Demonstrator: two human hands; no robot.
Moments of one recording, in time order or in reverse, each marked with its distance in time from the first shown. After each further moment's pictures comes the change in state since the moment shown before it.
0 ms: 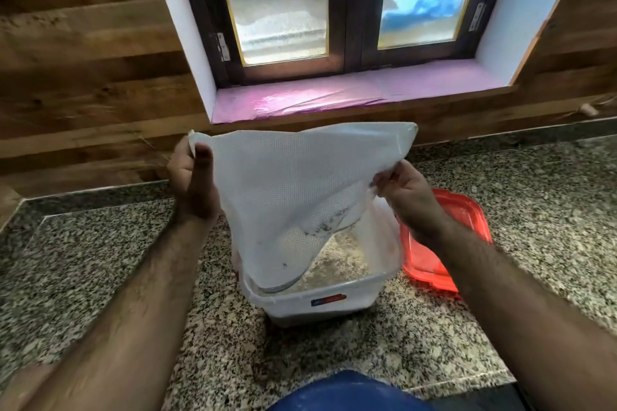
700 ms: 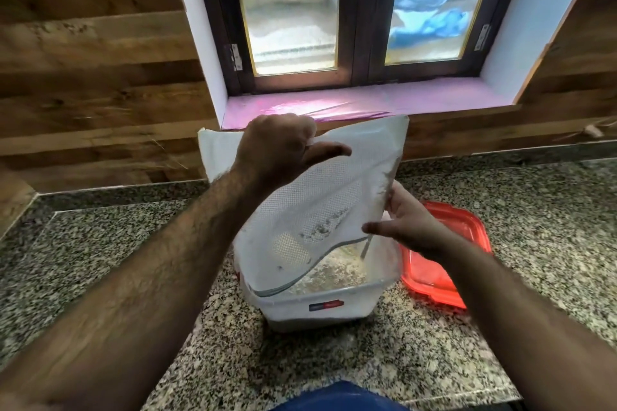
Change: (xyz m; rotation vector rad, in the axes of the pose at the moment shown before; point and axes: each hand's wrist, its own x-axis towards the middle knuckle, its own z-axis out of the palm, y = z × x) left_hand 0.018 0.061 0.091 0.902 -0.405 0.828; right_hand -0.014 -0.005 -0.013 -0.101 -0.338 0.099
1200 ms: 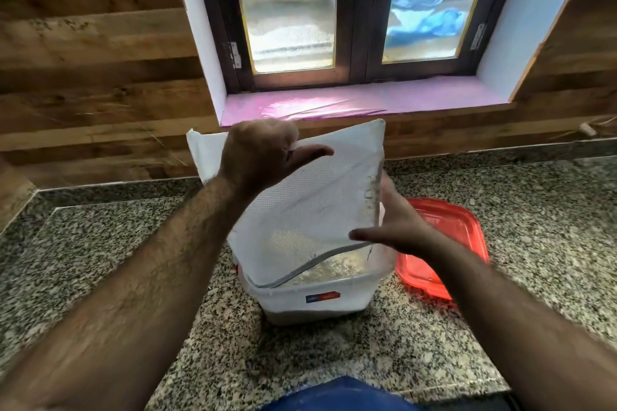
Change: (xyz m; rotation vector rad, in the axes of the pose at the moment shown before) left_hand -0.025 -0.014 0.003 0.097 0.121 0.072; right_hand -0.005 0.005 0.009 -0.409 0.044 -0.098
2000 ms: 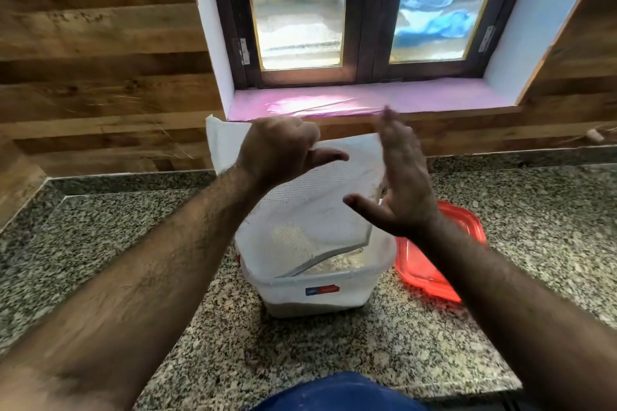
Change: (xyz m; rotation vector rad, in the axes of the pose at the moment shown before) left_hand 0.006 0.008 0.009 0.044 -0.001 0.152; right_hand 0.000 -0.059 -0.008 -0.509 0.507 -0.703
